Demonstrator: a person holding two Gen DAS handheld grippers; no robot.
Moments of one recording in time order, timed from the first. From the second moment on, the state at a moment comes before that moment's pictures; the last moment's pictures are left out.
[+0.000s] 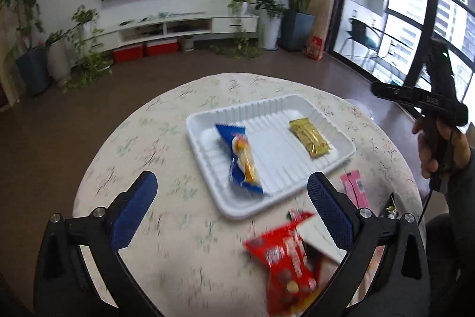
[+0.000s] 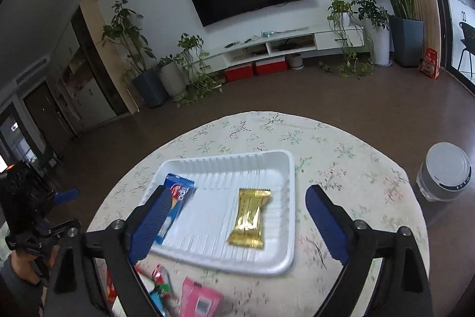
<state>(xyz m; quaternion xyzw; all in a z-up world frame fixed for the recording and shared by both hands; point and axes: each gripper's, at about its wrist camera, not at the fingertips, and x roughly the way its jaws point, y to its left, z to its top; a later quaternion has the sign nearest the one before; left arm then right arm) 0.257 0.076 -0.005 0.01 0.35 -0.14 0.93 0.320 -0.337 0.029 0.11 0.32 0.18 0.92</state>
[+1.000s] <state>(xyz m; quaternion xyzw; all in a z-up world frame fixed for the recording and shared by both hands) 0.153 -0.011 -0.089 0.19 0.41 -0.25 0.86 0.123 -0.285 -0.062 0.14 0.39 0.23 0.88</state>
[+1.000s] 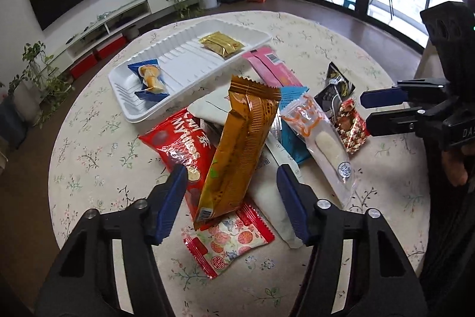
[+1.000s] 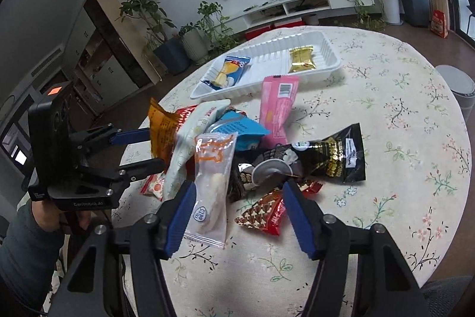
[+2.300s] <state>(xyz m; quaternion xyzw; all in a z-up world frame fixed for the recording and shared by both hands) 0.144 0.055 -0.085 -0.03 0.39 -0.24 0.89 0.117 -0.235 -0.057 0.11 0.41 0.27 0.86</state>
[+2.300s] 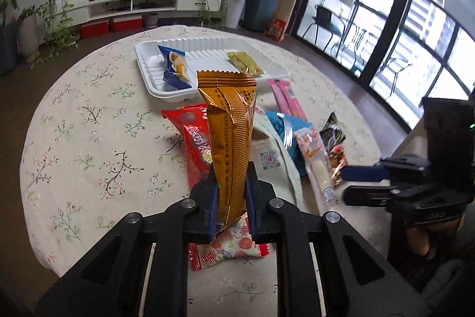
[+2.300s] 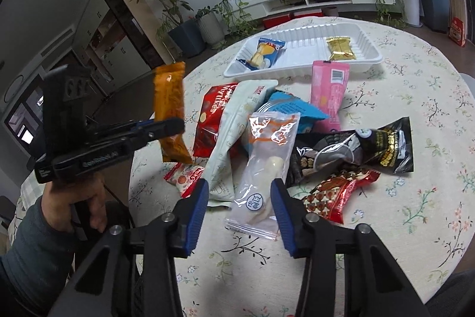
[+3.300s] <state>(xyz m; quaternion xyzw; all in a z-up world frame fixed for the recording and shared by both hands) 0.118 0.100 -0.080 -0.17 0.36 -0.26 0.88 0.188 -0.172 -0.089 0.18 0.52 0.24 0.80</state>
